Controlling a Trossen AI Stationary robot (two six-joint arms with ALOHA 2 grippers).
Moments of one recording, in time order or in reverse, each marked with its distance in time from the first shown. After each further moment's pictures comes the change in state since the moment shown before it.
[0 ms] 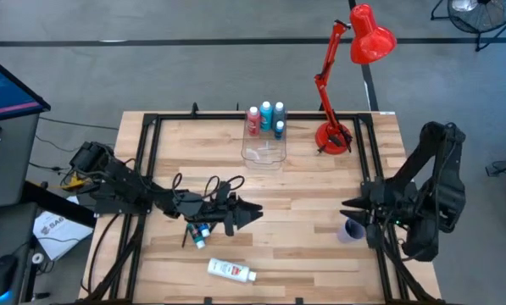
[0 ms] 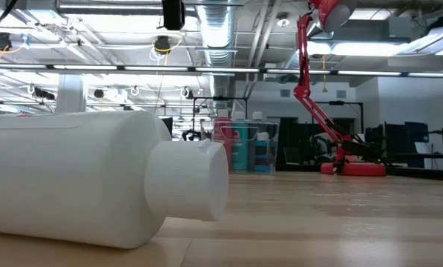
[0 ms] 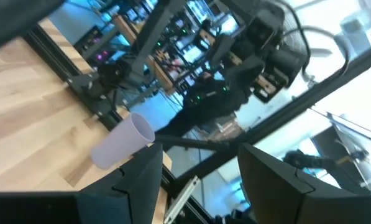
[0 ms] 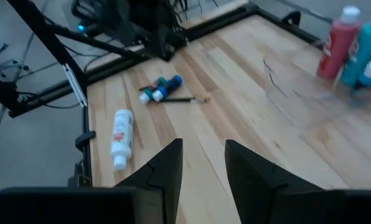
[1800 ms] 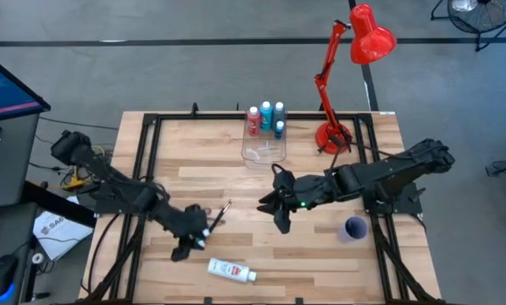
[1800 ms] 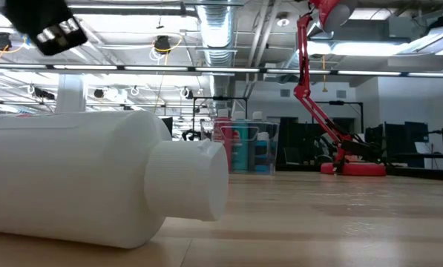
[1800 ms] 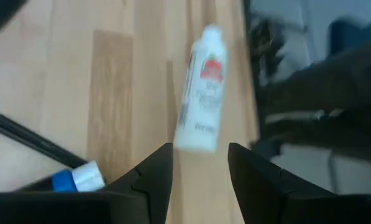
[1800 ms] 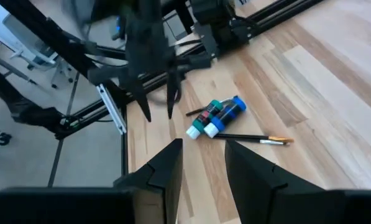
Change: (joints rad) left arm -0.168 -0.300 0.000 -1.216 0.433 0.268; right arm -0.766 0.331 0.011 0.926 -0.801 -0.685
